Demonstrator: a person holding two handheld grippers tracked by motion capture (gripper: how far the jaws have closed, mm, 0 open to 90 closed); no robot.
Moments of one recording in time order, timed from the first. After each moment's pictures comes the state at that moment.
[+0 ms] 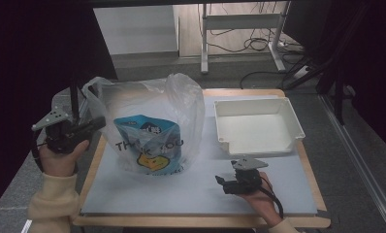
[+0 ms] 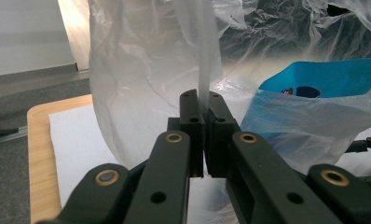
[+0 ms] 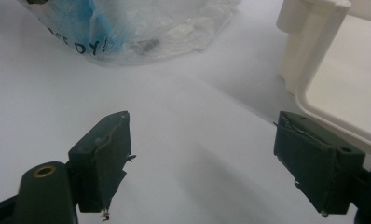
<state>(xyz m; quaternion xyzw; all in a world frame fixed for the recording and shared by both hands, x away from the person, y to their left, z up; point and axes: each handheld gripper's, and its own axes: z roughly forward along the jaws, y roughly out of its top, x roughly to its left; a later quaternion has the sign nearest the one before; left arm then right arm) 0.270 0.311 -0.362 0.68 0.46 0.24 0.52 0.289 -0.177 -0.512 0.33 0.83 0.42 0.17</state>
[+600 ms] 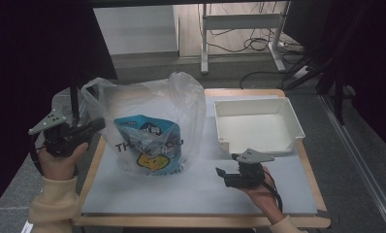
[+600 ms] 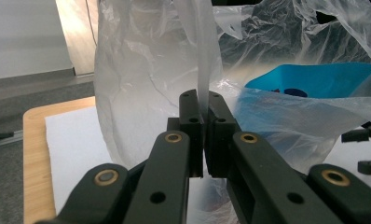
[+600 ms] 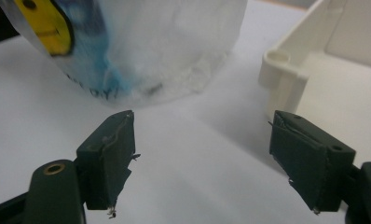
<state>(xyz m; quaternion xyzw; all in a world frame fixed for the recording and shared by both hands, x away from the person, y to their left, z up) 0.262 0.310 -0.362 0.68 0.46 0.23 0.53 0.292 -0.178 -0.479 0.33 0.81 0.45 0.17</state>
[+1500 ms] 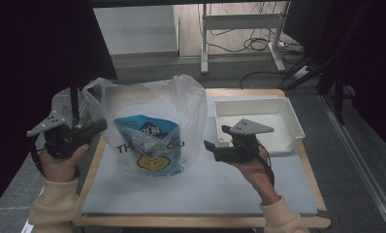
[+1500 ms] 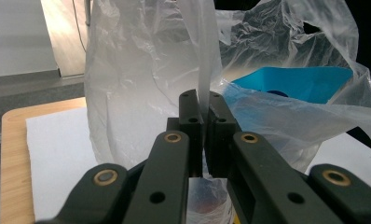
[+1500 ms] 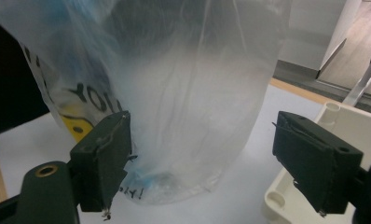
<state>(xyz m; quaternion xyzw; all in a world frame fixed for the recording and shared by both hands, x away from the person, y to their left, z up) 0.260 0.309 -0.364 0.67 0.45 0.21 0.55 0.315 -0.143 -0.390 0.30 0.78 0.52 0.18</state>
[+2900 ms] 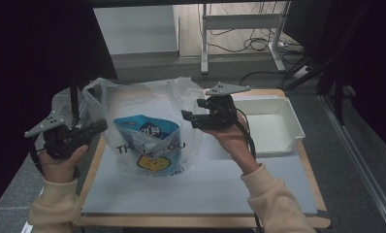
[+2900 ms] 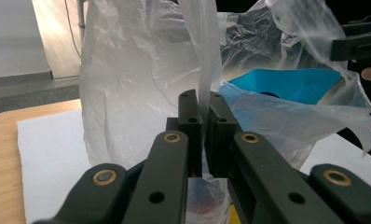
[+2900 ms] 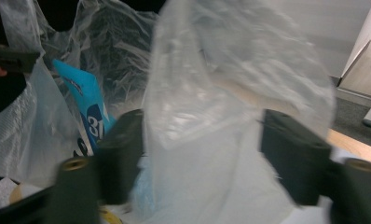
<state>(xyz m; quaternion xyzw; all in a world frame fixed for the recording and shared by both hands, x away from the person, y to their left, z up) 0.258 0.310 -0.364 0.67 0.44 0.21 0.56 0.353 -0.082 -0.321 0.30 0.78 0.52 0.15</state>
